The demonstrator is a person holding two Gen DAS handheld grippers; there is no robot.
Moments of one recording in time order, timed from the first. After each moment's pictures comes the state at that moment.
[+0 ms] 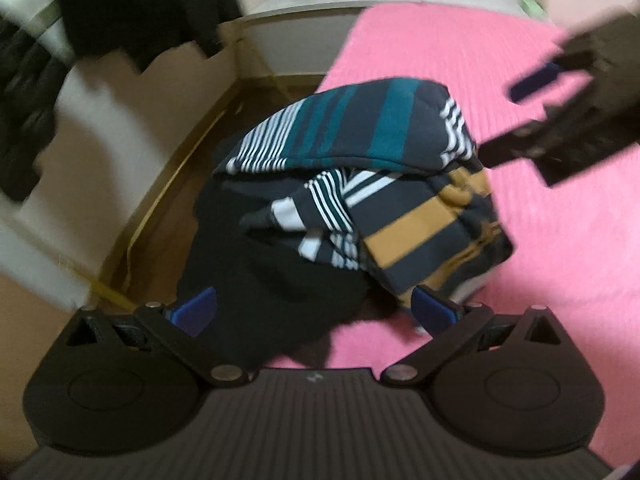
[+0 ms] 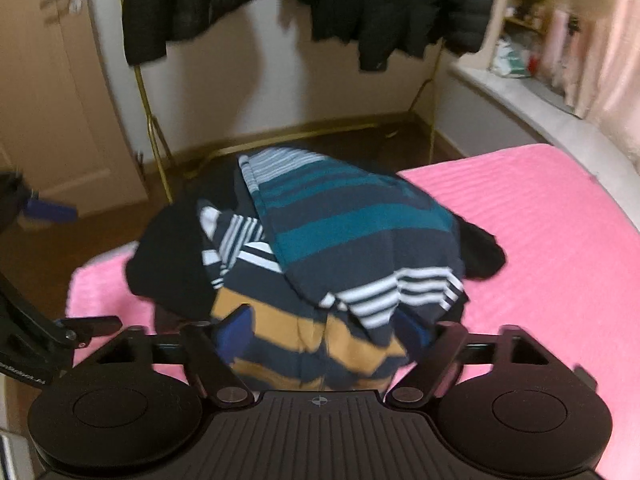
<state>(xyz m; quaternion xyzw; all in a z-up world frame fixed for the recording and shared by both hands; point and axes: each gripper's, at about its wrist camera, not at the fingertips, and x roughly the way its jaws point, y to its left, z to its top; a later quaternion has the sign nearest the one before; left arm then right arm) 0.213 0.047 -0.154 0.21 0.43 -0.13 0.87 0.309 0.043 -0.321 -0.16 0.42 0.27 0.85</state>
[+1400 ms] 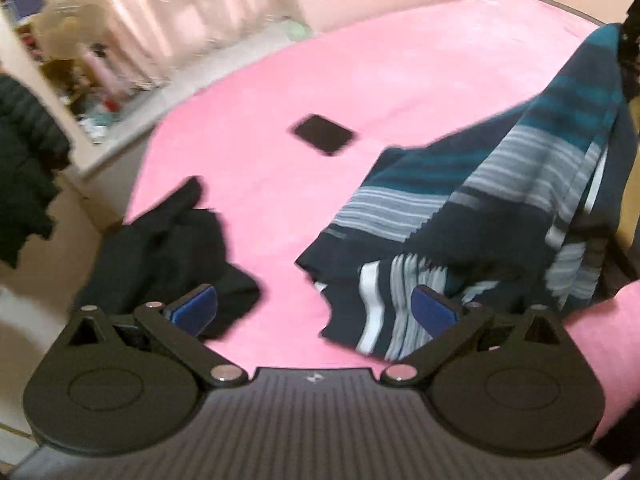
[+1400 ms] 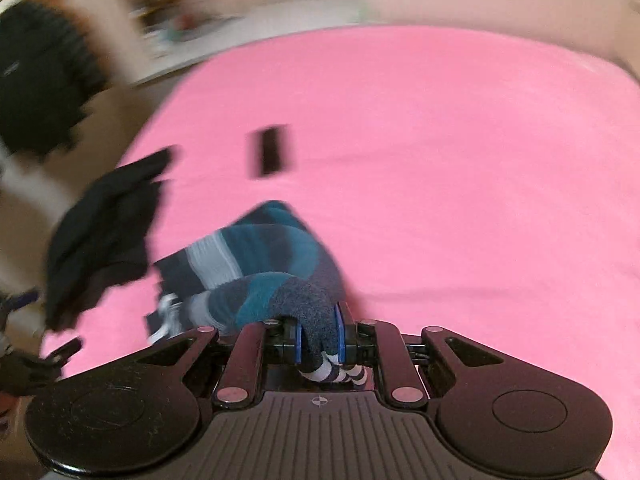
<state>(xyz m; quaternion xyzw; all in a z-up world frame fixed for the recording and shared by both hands) -0.001 -0.177 -0.161 0.33 0.32 -0.34 0.82 -0.058 -0.430 -0.260 0.20 0.46 -0.14 0.85</state>
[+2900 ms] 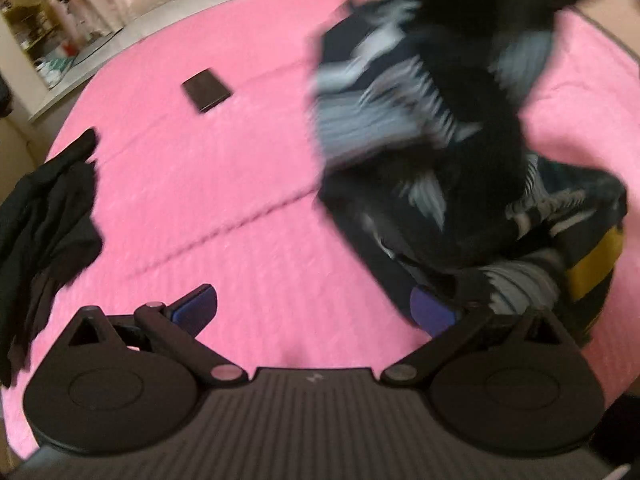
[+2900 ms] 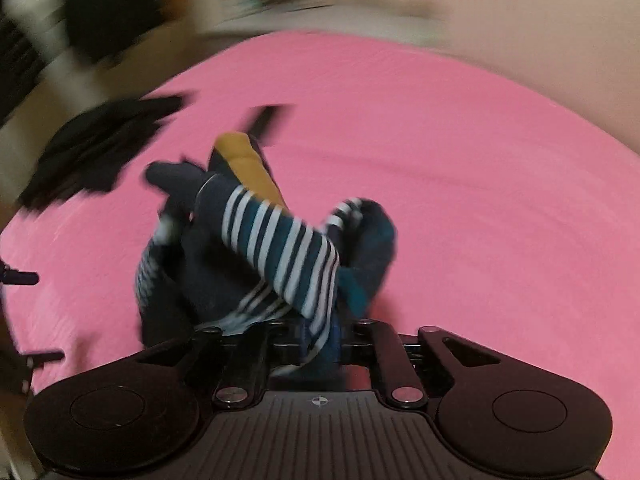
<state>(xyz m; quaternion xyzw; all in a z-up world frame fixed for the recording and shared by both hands) -0.118 -0.306 -0.240 0.29 0.40 -0.34 0.80 -0.118 -0.609 -0.266 0.04 0.45 -0.04 0.89</state>
